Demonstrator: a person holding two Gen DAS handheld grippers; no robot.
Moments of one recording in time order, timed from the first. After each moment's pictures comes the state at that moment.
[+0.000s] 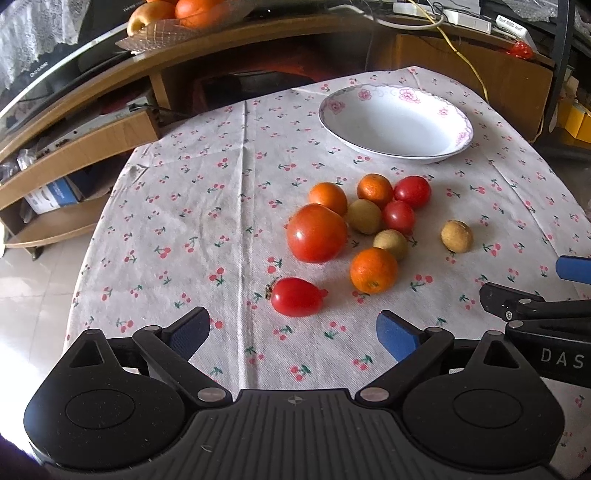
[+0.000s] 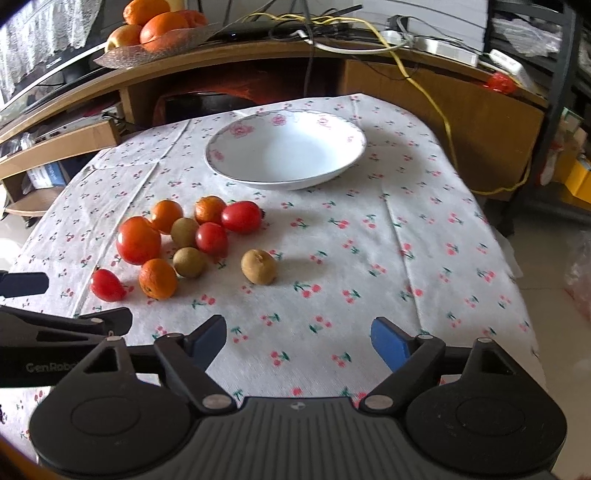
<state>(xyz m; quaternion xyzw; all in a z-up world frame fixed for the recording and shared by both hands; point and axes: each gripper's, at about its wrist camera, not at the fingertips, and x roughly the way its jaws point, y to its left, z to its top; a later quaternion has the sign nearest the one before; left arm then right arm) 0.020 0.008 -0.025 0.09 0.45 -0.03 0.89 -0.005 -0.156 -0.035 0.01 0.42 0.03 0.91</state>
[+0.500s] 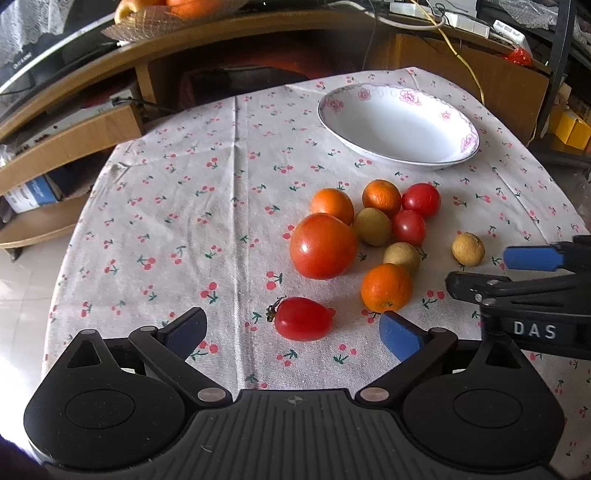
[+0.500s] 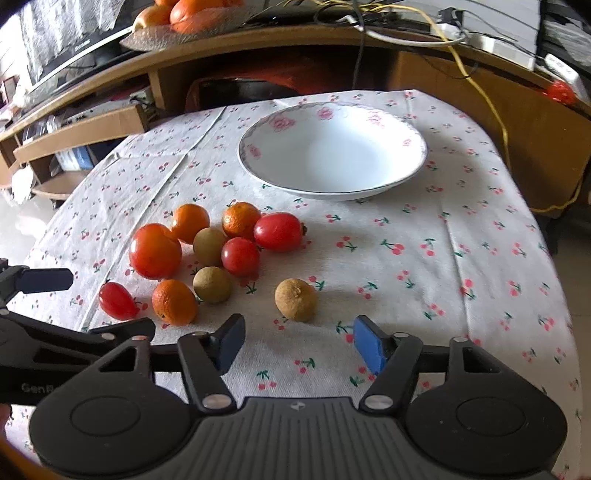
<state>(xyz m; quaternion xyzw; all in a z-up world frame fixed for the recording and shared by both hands) 0.042 0.020 -0.036 0.07 0.46 -0.06 0.88 0.039 -0.144 -0.048 0.00 0.43 0.10 0.90</state>
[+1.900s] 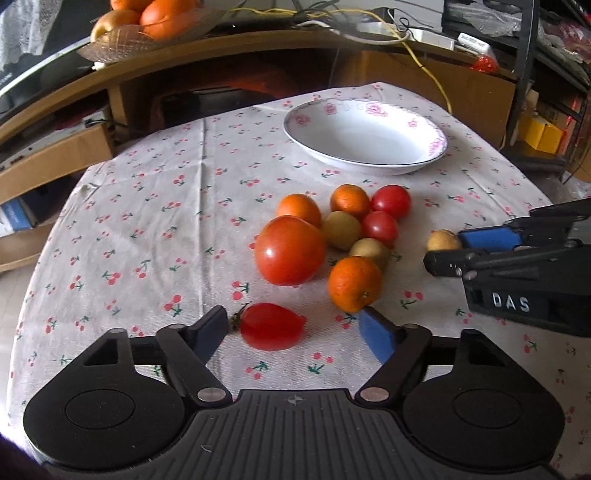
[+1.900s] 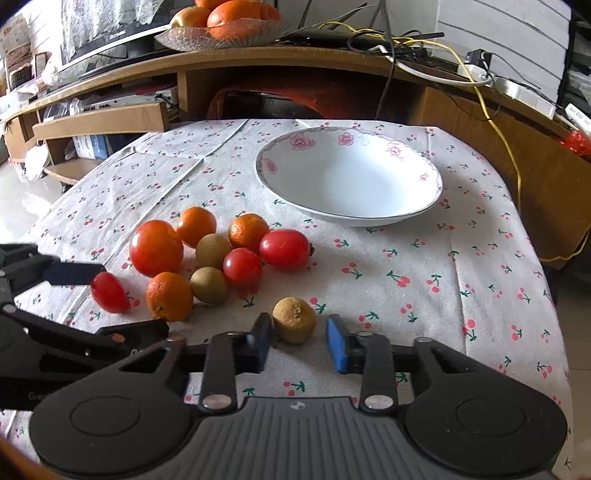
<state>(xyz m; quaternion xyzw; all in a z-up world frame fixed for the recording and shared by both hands) 0.035 0.016 -0.052 0.06 0.41 -0.12 0.90 0.037 -0.143 -0.052 -0.05 0.38 0.13 0.91</state>
